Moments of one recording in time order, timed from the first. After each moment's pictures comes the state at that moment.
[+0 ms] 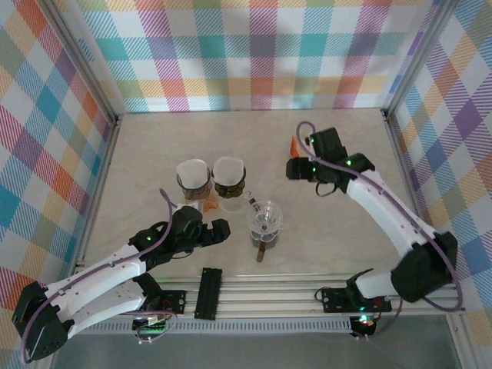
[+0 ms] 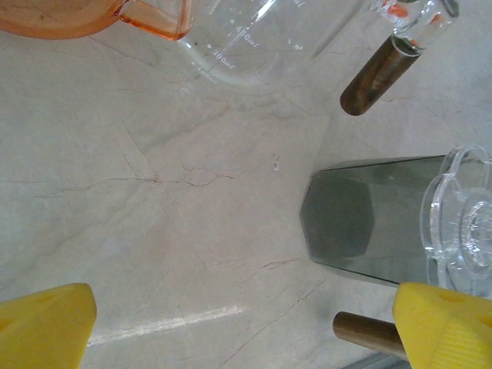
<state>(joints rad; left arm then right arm) -0.80 0.86 0.52 -0.49 -0.05 -0.94 0.39 1.46 1.29 -0.74 0.01 0.36</state>
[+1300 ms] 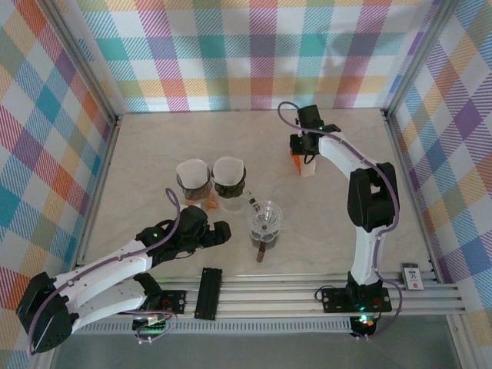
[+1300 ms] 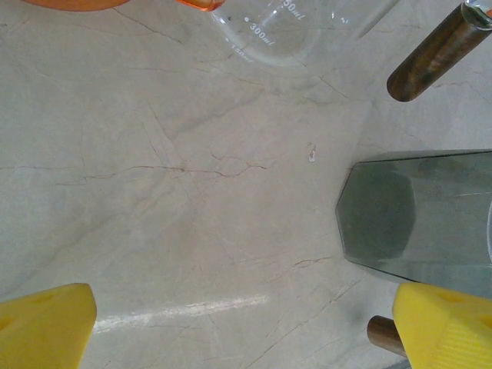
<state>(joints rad) -0.80 0.93 0.53 -0.50 -0.05 -0.94 0.31 2.02 1.65 -0.60 0.06 0.22</state>
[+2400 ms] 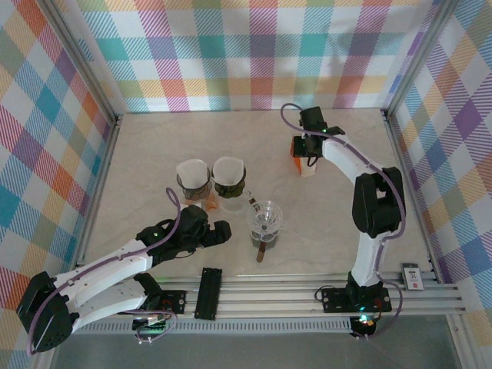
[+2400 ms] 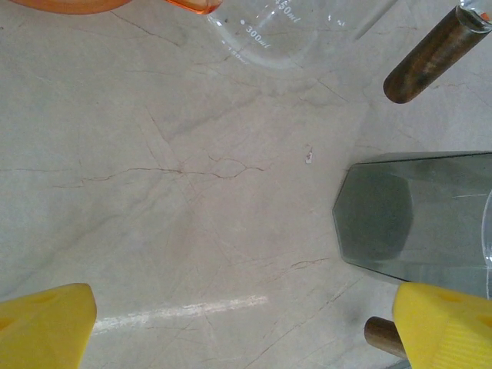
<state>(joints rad) -0.80 0.94 0.54 -0.50 -0.05 -0.94 0.31 1.92 1.57 -0.61 0.10 0.23</state>
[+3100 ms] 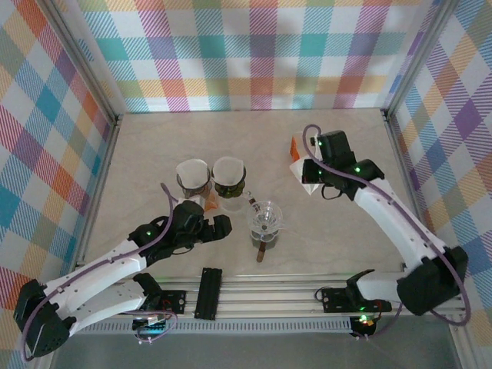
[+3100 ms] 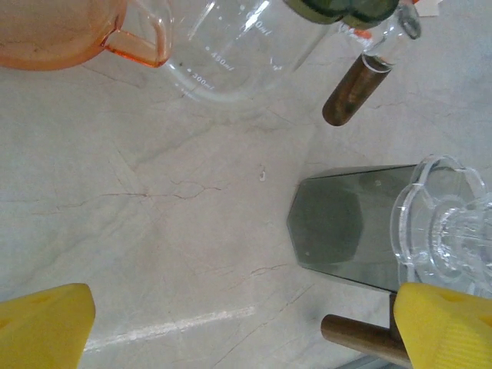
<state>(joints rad) -0.80 0.88 0.61 -0.55 -0.06 -0.91 0.45 1.25 1.21 -0.77 0.00 0.33</state>
